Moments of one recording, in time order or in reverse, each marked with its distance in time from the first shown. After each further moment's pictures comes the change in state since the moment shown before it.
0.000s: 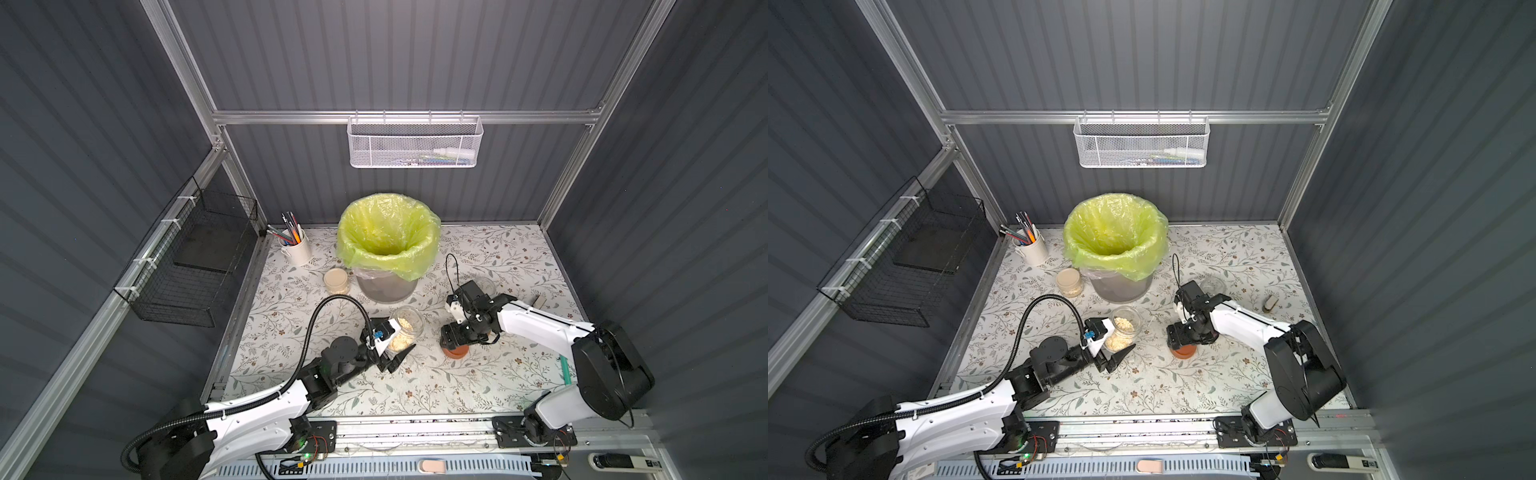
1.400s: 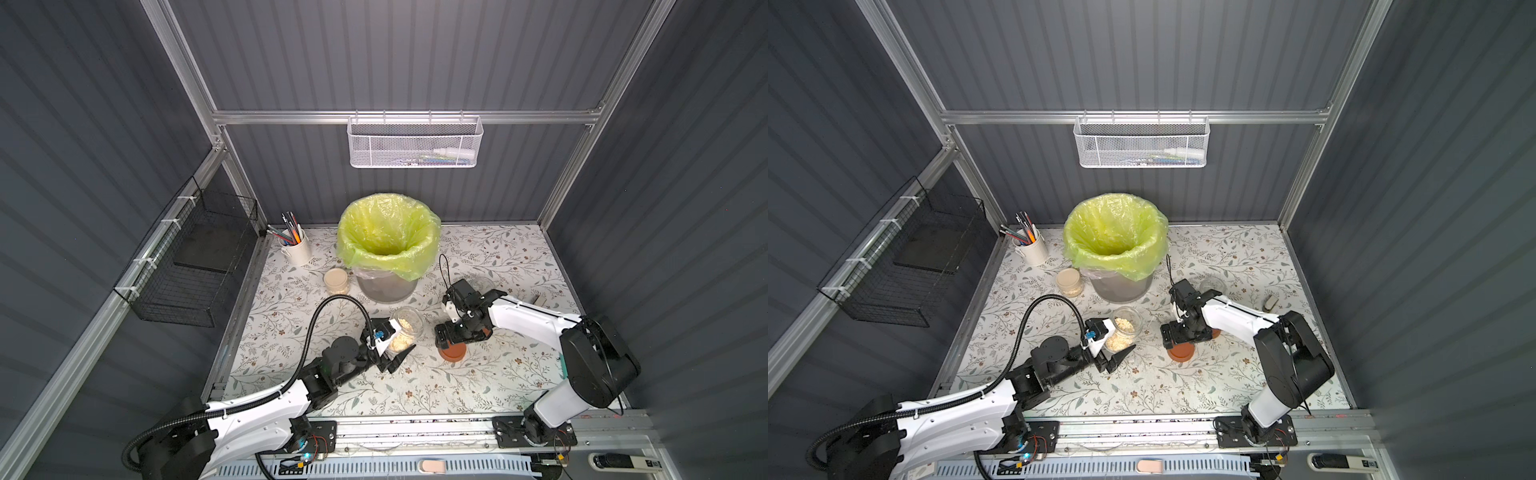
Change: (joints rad) left arm 0.000 0.002 0.000 -0.007 -0.002 0.000; right arm 0.038 0.073 0.074 -0.054 0.031 0.045
